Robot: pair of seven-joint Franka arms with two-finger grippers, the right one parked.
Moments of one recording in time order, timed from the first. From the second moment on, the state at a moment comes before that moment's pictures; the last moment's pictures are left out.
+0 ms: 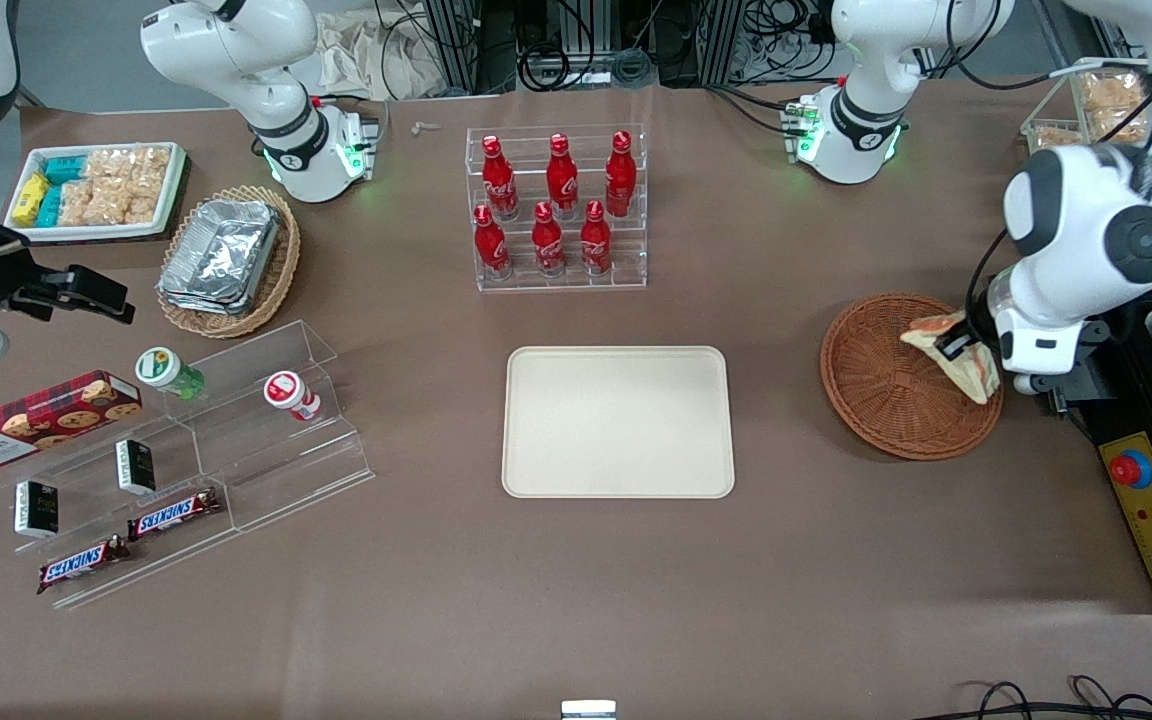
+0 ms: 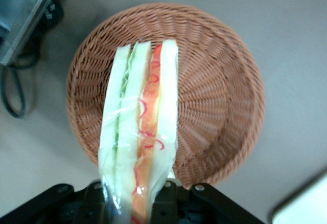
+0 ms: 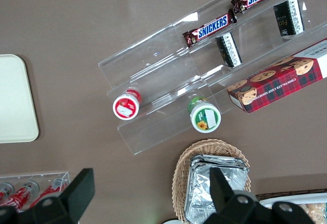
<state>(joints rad) -0.01 -0.01 0.00 -2.16 0.03 1.99 -0.62</state>
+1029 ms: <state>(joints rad) -0.03 -0.02 -0.40 -1.89 -0.06 1.83 -0.35</state>
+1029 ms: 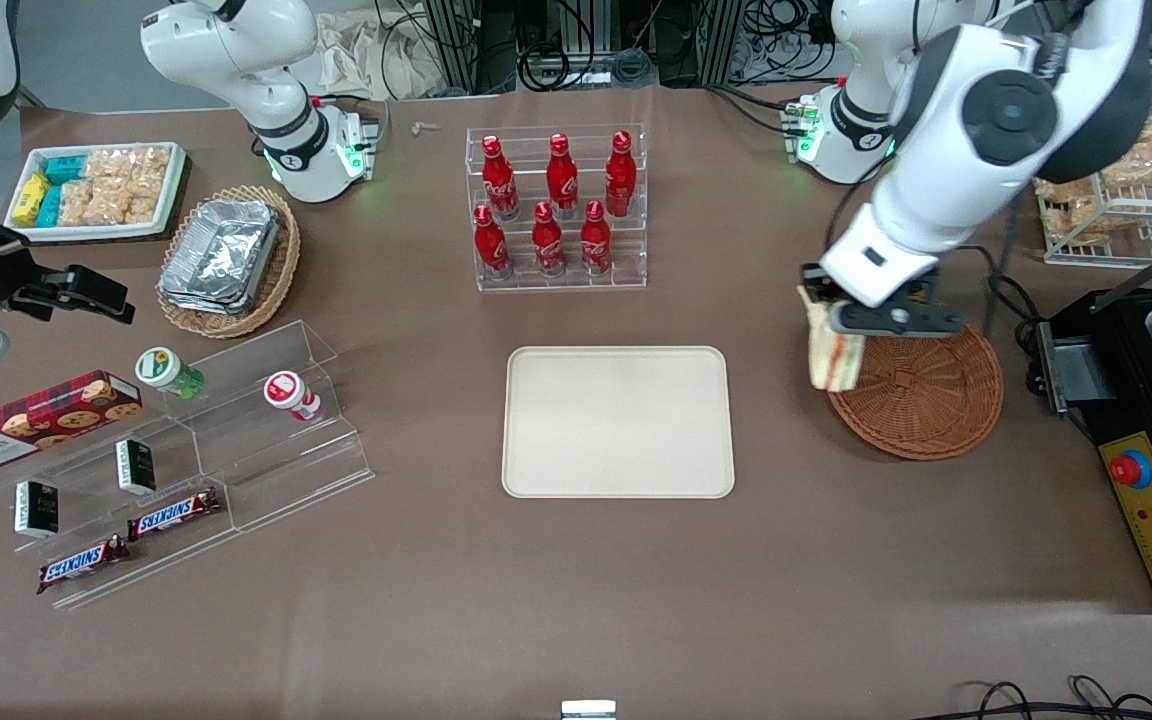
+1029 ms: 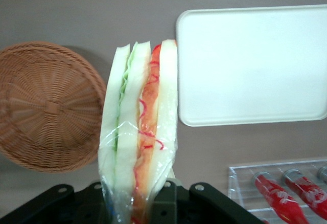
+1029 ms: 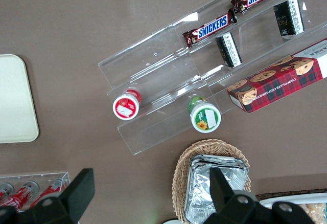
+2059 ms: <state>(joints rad) -0.17 0.48 -0.41 -1.79 0.17 2.14 -0.60</state>
